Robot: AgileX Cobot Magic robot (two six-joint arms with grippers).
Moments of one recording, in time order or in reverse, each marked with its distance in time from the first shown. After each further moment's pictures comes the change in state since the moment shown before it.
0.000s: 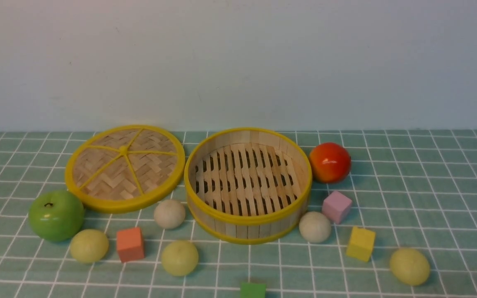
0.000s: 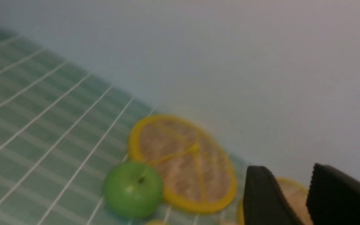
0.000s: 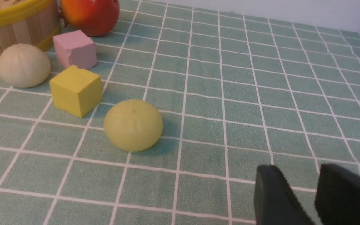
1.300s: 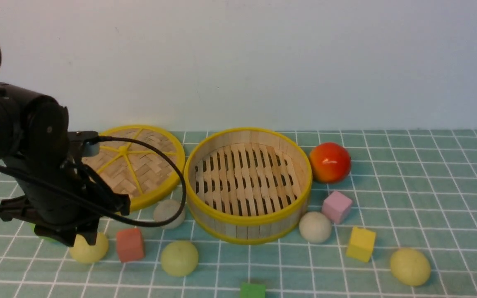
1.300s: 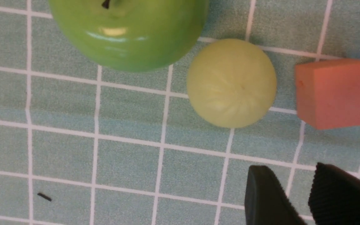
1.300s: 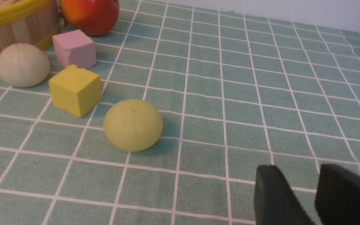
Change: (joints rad) right arm 0.000 0.000 0.000 0.000 0.000 0.000; left arm -0.230 1.114 -0.542 -0.046 0.523 0.335
